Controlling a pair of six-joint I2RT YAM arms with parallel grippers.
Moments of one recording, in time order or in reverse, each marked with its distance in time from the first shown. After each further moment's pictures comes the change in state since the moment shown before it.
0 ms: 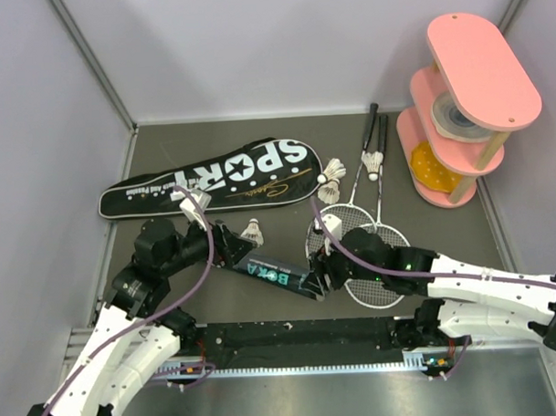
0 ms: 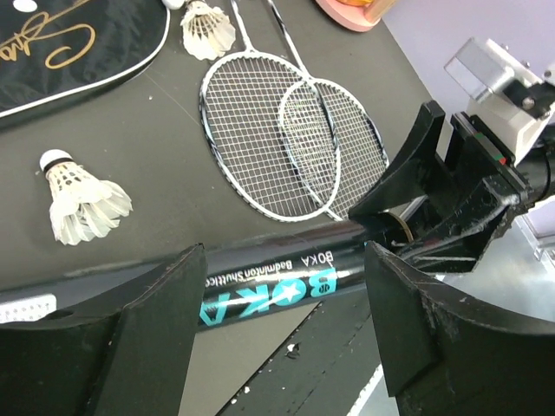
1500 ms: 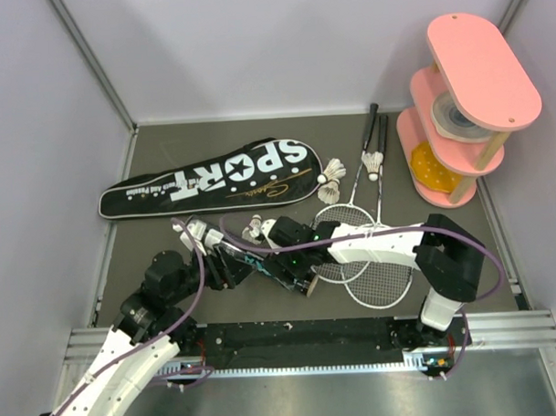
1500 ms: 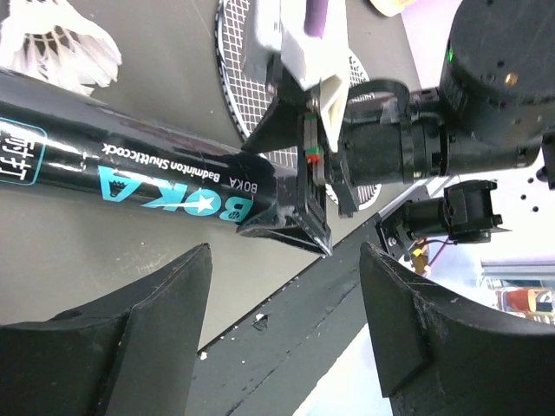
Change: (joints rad) left arm -0.119 -0.272 -0.298 -0.014 -0.141 -0.315; right arm -0.061 0.737 0.417 -0.161 -0.024 -0.277
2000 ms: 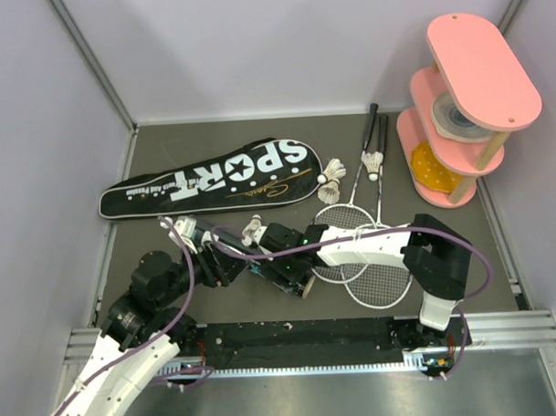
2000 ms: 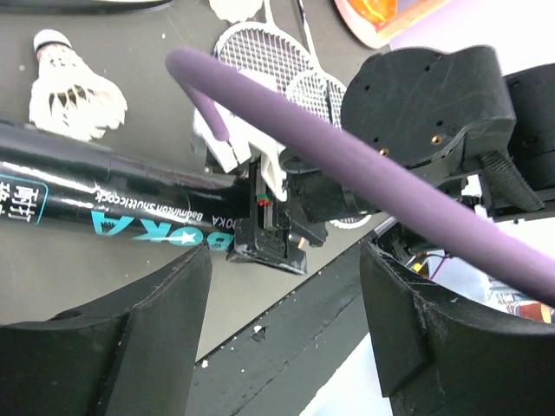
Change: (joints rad) left arm 0.000 -0.019 0.102 -0.075 -0.054 0.042; right arm 0.060 0.074 0.072 -0.084 0.051 -0.040
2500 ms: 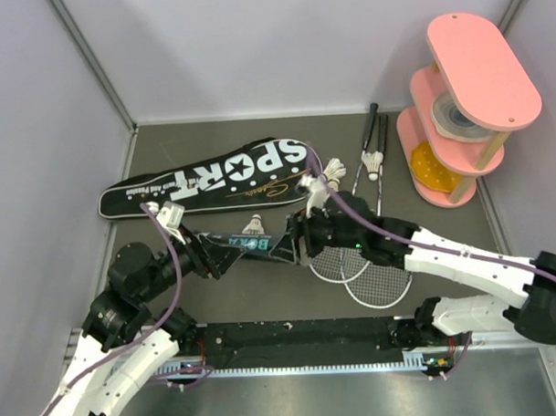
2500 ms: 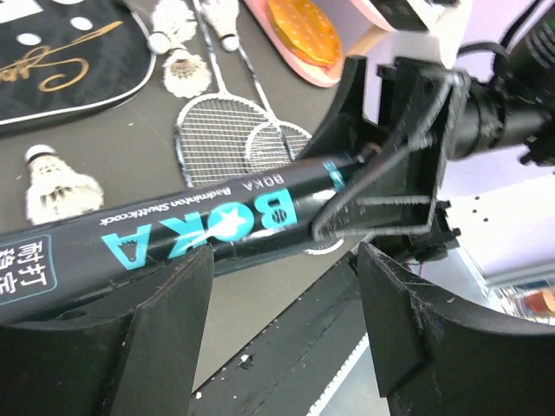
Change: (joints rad) left arm 0.000 0.074 0.225 -0.013 -0.002 0.105; right arm -0.084 -0.536 -0.171 0.267 -0.154 0.410
